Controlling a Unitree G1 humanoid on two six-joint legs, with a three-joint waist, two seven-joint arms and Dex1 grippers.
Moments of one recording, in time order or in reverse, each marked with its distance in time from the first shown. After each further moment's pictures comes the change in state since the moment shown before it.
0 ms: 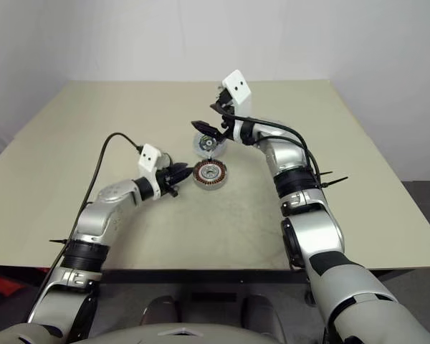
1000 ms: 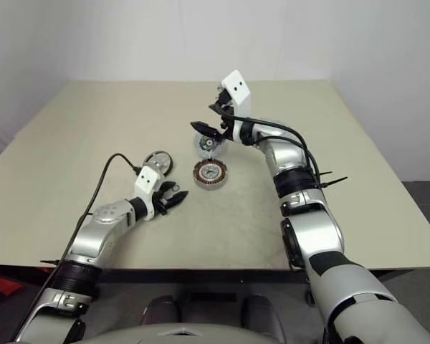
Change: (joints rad) left arm 0.123 0.030 -0.048 -0.013 0.109 -0.067 0.038; right arm 0.000 0.005 0.000 0.000 0.000 0.000 0.015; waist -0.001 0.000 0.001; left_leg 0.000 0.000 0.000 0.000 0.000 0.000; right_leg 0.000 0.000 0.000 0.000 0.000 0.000
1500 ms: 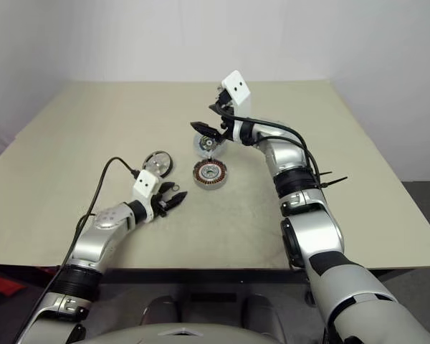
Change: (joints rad) left arm 0.013 -0.021 0.002 0.089 0.018 -0.155 0.019; right arm 0.000 0.000 0.000 0.006 0.000 0.000 0.002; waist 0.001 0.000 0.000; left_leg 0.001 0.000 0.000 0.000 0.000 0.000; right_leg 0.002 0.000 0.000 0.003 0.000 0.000
